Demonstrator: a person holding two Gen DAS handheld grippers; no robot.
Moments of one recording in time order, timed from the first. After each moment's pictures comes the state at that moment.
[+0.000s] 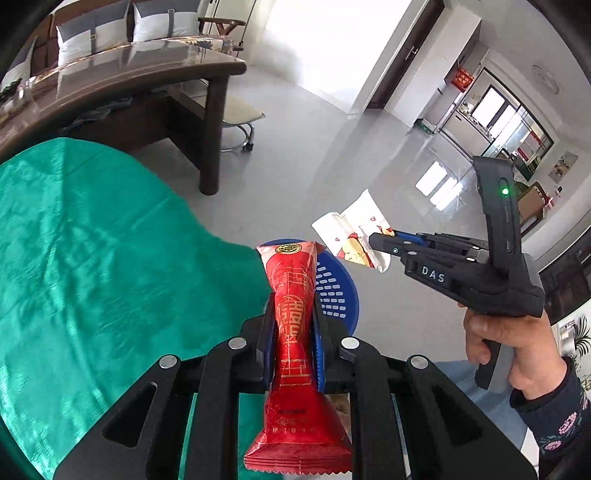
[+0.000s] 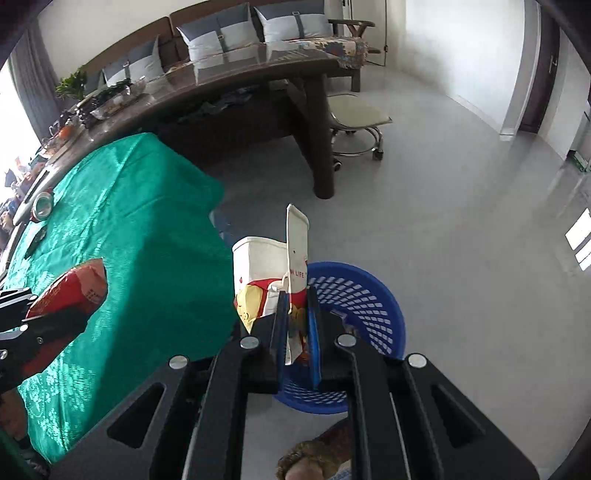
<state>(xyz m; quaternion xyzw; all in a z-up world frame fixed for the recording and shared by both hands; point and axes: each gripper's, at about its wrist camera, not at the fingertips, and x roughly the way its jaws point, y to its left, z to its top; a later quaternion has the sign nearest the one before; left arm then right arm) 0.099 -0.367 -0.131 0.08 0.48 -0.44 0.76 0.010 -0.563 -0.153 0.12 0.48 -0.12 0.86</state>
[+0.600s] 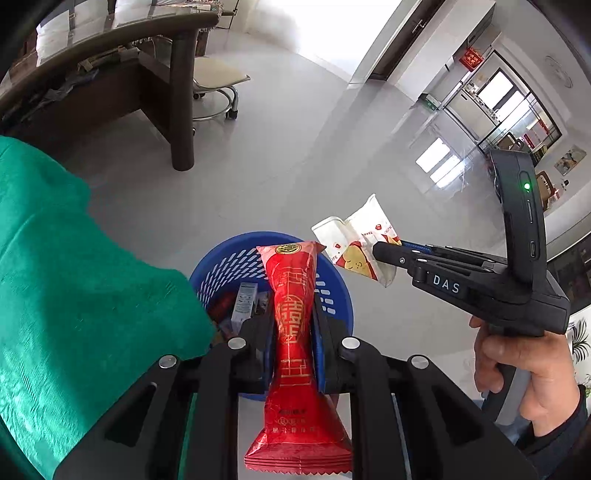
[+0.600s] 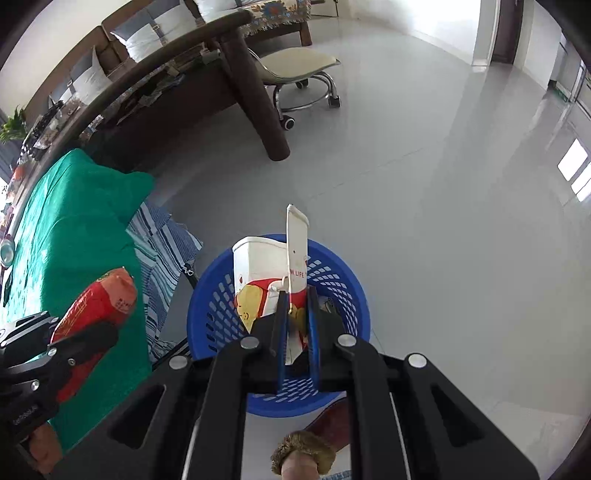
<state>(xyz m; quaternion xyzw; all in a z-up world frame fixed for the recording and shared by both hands) 0.120 -0.473 -0.202 0.09 0.53 -0.44 0.72 0.023 -0.646 -0.209 0.21 0.52 -0.15 0.81</state>
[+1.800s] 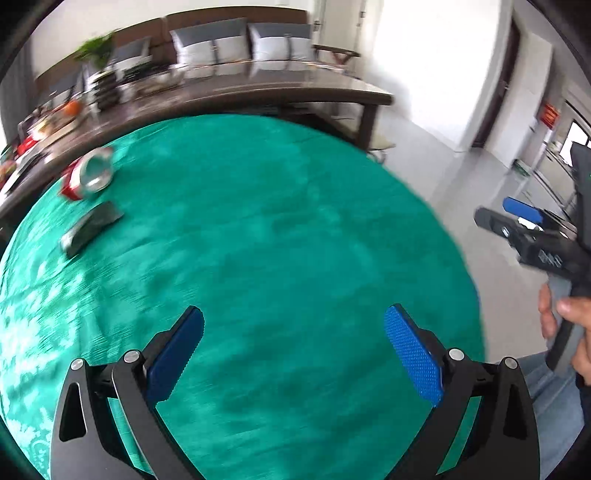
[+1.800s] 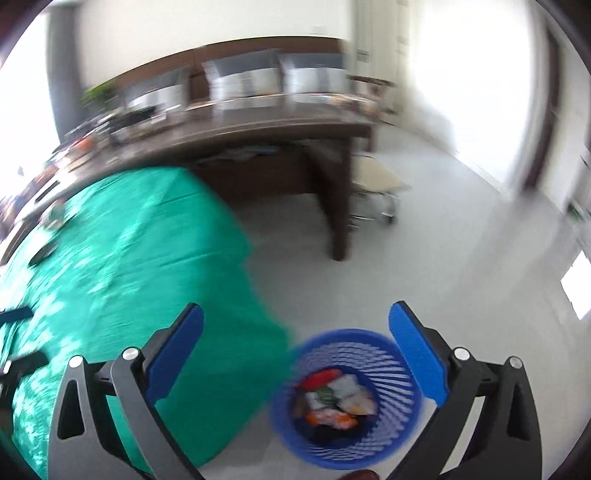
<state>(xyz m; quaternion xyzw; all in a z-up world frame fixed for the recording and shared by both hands) 0.104 -0.150 -0.135 0.08 0.43 -0.23 0.87 0.042 -0.437 -0.128 0.03 0.38 -0.05 0.92</state>
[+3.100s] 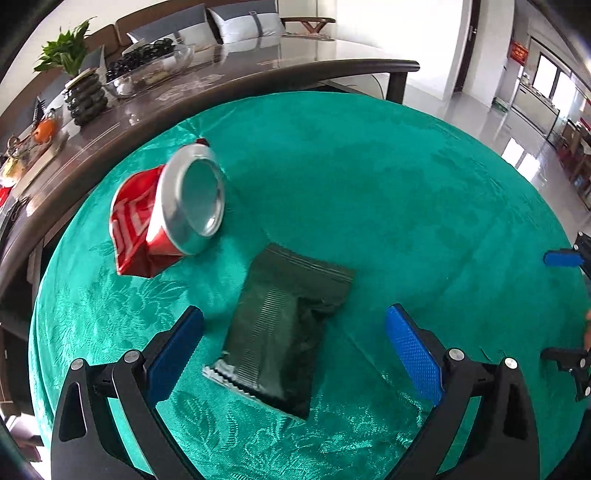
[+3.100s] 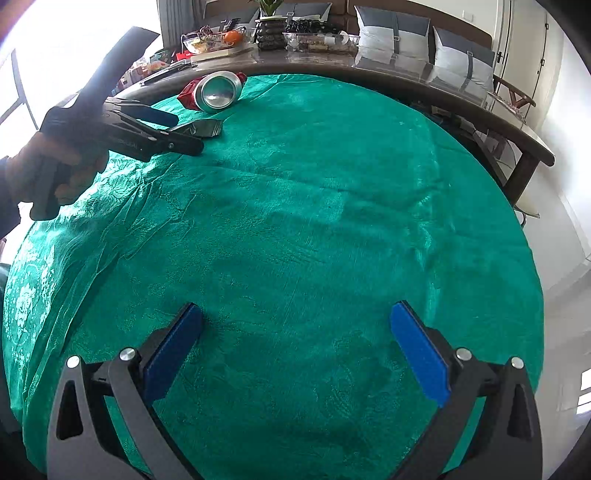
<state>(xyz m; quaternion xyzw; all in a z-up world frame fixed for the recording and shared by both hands) 0.294 -0.026 -0.165 0.19 0.45 -0.31 0.82 0.096 -0.235 -0.171 -0.05 0.47 0.10 0.88</state>
